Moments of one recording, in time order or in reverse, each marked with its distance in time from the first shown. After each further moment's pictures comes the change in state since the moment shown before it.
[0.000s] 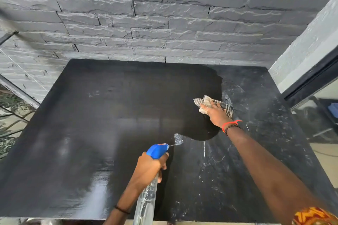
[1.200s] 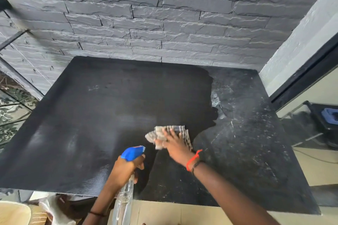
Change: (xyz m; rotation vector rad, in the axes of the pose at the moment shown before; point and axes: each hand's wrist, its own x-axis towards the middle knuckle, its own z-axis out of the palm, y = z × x) left_hand -0.051 -0.028 0.000 -0.092 0.137 -0.014; right_hand -0.168 -0.131 0.011 -0.028 -0.178 -0.450
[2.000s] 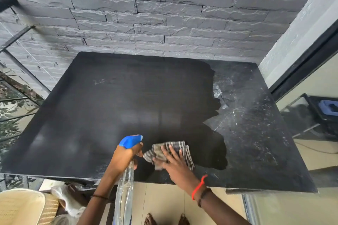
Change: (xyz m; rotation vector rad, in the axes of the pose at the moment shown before) left_hand -0.014 -0.008 -0.029 -0.017 0.023 0.027; right_hand -0.071 -0.068 0.068 -0.080 0.096 -0.006
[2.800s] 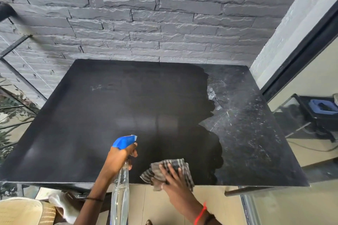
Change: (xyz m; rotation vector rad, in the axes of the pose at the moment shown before) left_hand -0.011 0.016 -0.009 -0.012 0.026 0.016; right_hand -0.043 -0.022 0.042 -0.062 0.034 -0.011
